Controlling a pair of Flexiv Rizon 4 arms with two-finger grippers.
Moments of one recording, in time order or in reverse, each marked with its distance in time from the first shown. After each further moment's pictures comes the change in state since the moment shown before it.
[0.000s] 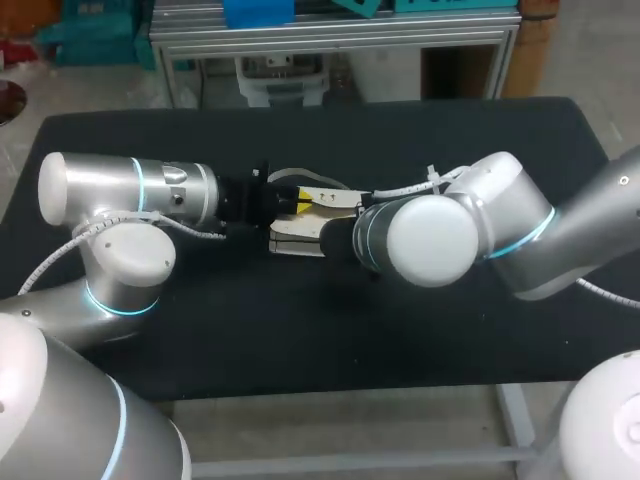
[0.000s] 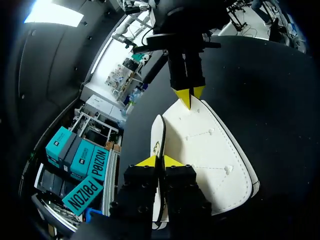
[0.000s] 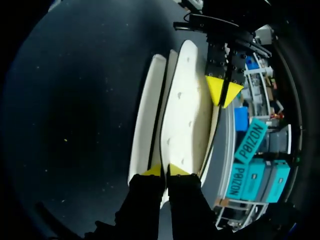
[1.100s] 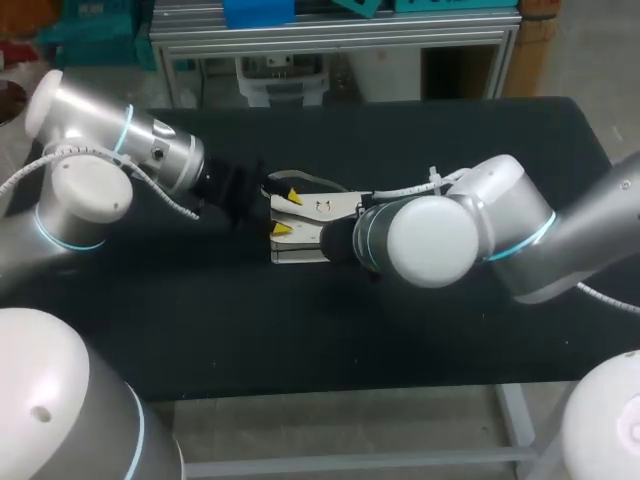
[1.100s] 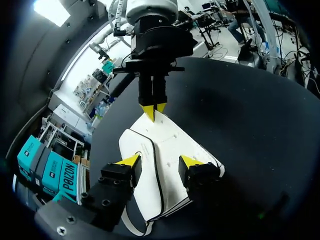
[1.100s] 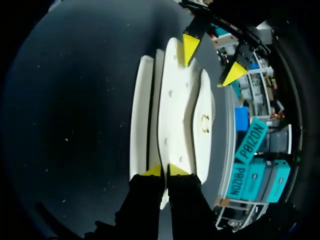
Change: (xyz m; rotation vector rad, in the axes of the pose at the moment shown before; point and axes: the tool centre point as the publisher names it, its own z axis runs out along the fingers) left arm 0.035 -0.009 -0.027 0.124 0.341 0.043; right arm 0.002 -0.001 0.000 0.002 0.003 0.000
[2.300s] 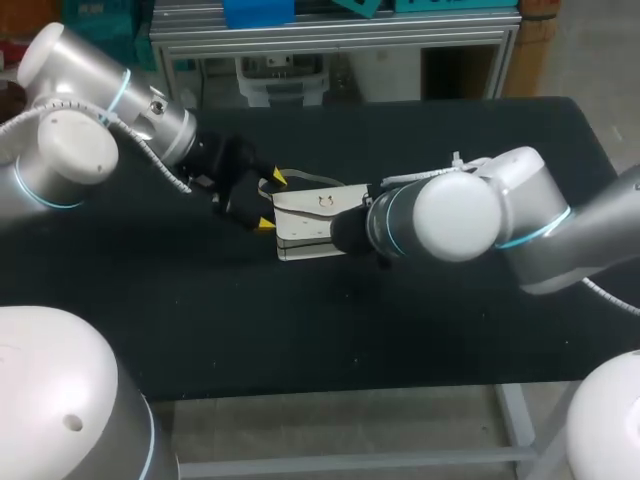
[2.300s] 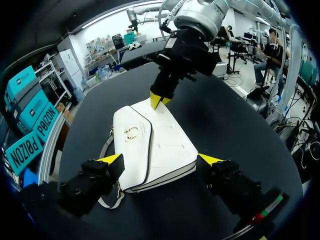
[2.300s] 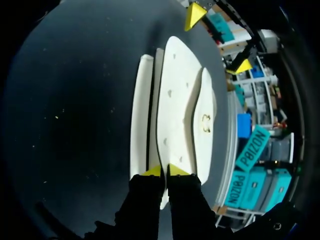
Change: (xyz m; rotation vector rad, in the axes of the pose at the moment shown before) left arm -0.001 0.013 -0.032 -0.070 0.123 -0.488; right arm -0.012 -0.012 0.012 -0.048 0.023 -0.061
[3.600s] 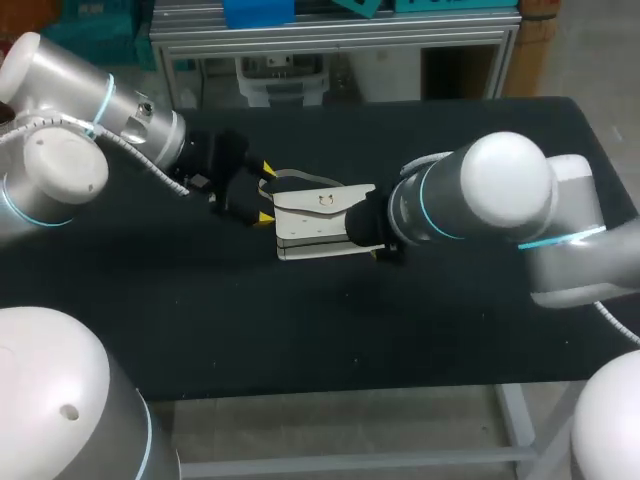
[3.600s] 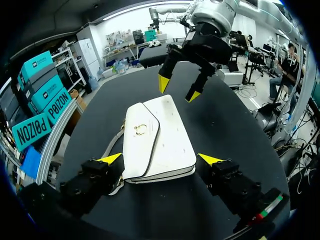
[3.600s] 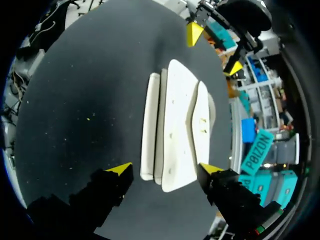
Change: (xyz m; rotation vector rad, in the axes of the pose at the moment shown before) left arm 0.001 -0.004 -0.019 -0.015 -0.103 -0.169; right arm 0.001 -0.003 -0.039 -0.081 0.071 0.010
